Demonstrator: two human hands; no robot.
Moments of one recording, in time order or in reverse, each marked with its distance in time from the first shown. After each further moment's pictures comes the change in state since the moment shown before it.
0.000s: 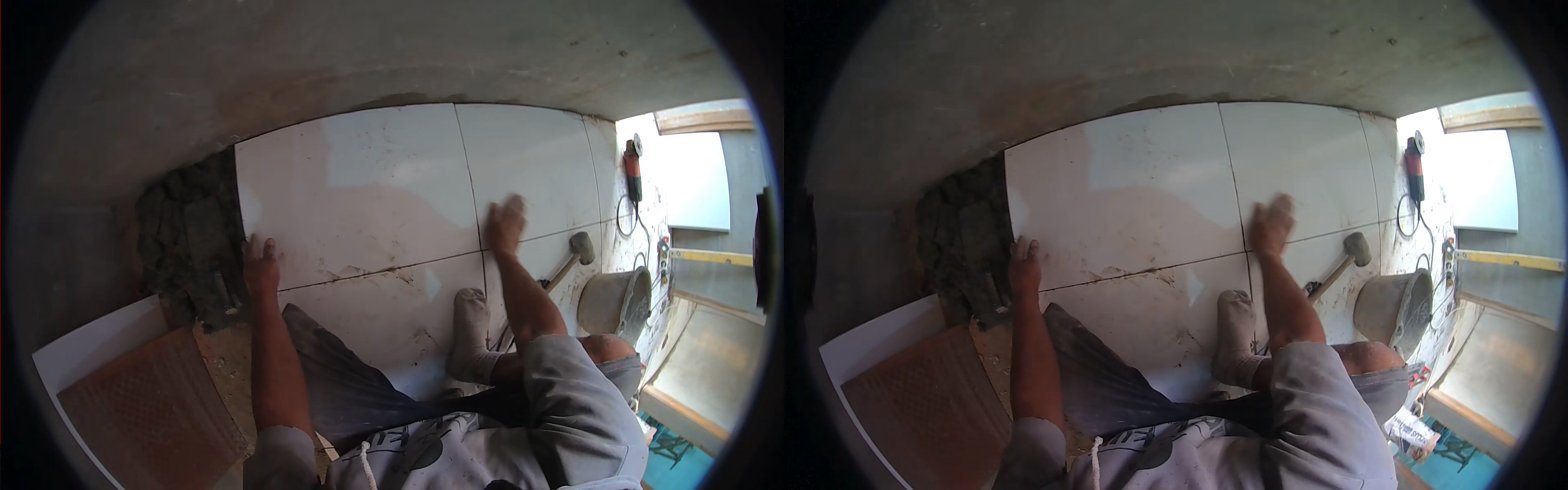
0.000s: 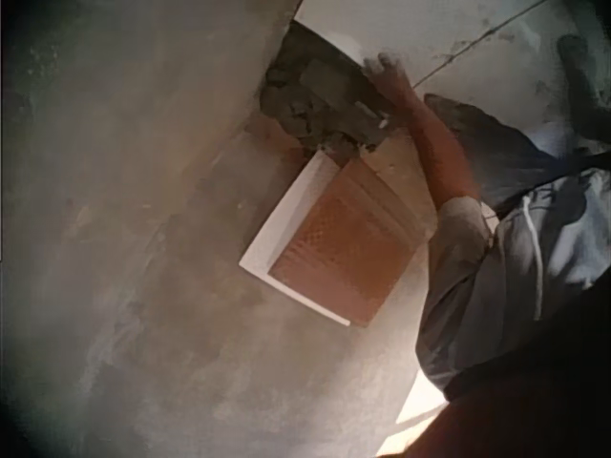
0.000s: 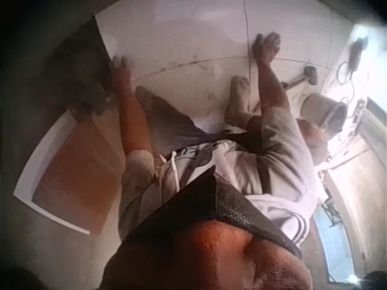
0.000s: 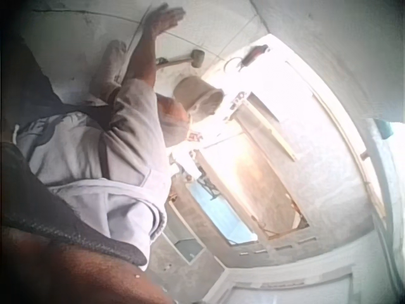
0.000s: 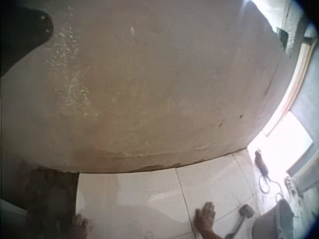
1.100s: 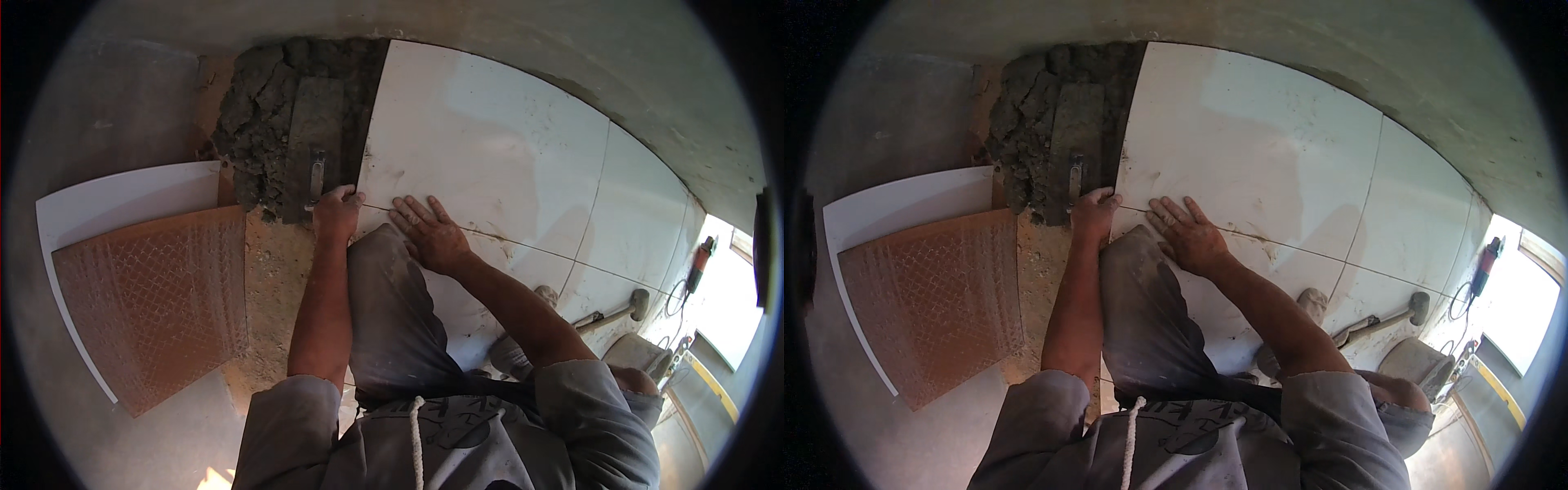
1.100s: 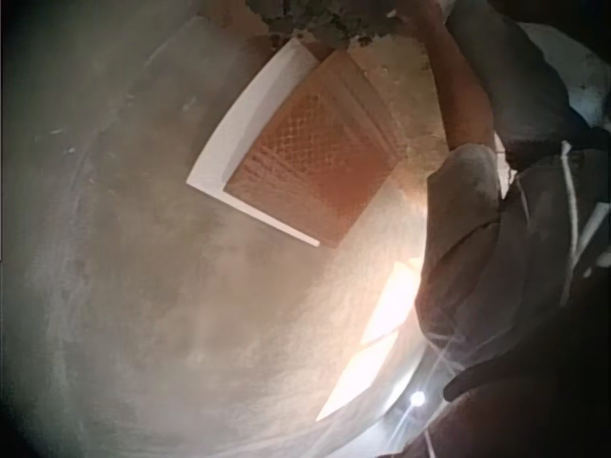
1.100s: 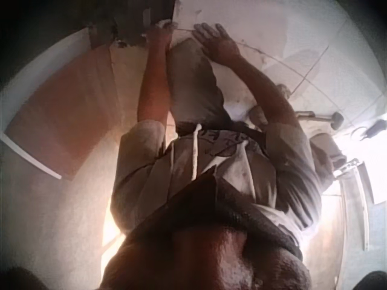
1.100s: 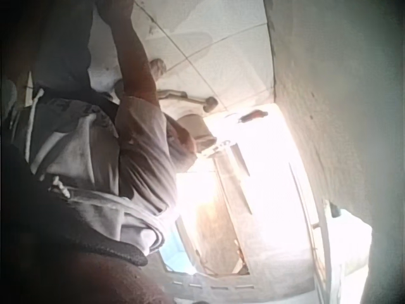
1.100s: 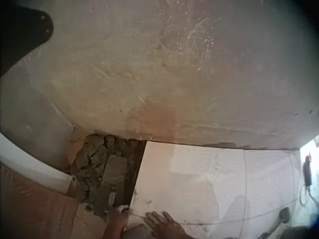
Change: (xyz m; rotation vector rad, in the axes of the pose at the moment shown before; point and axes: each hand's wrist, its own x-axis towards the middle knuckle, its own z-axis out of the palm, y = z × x) left_hand -0.051 -0.052 -0.046 -0.149 -0.056 -0.328; right_hand -0.203 -0.273 -0.028 0.101 -0.437 -1.464
